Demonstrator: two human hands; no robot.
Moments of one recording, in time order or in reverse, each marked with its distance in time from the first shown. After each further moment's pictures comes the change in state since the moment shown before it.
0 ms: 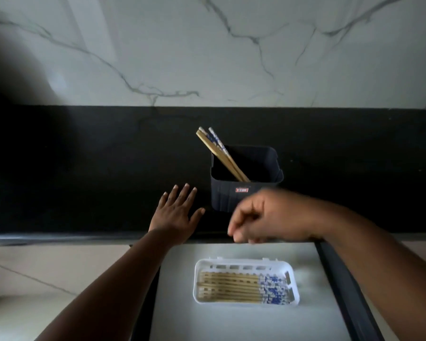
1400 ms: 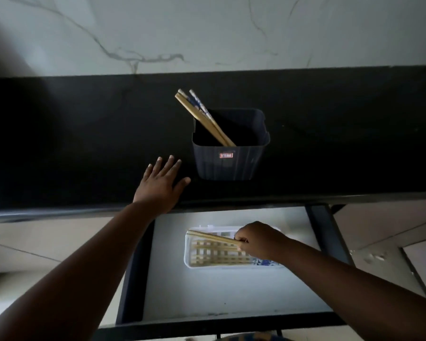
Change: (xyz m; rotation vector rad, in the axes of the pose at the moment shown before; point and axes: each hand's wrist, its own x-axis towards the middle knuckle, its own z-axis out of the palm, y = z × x) left_hand -0.002 0.005 -0.015 -0.141 -0.008 -0.014; right_hand 0.042 0.181 0.087 -0.512 0.122 0.182
